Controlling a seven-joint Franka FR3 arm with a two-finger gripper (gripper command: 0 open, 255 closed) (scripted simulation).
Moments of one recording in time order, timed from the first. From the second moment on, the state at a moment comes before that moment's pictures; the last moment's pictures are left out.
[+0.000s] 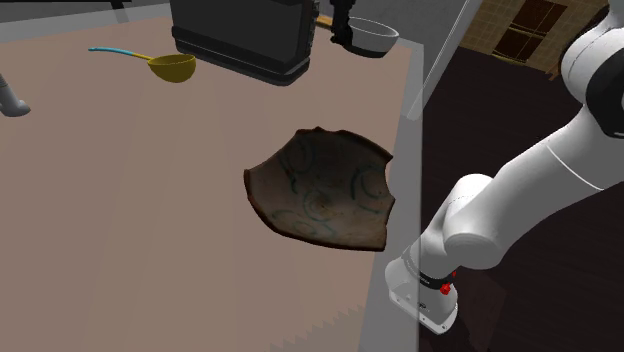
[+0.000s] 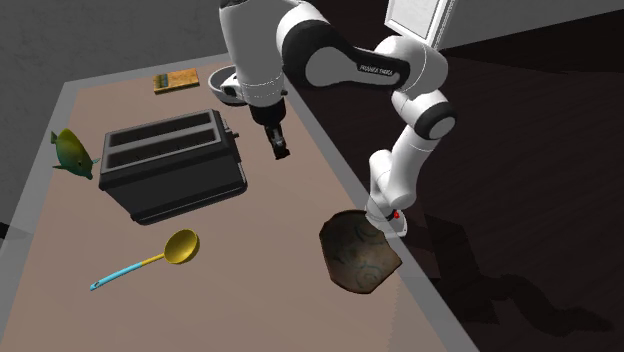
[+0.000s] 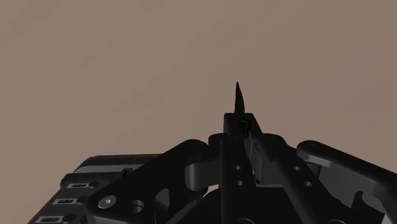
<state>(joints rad) 0.26 -0.24 0.09 -1.44 0.02 1.14 -0.07</state>
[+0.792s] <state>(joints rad) 0.35 -0.36 0.28 -1.54 0.12 1.13 0.24</state>
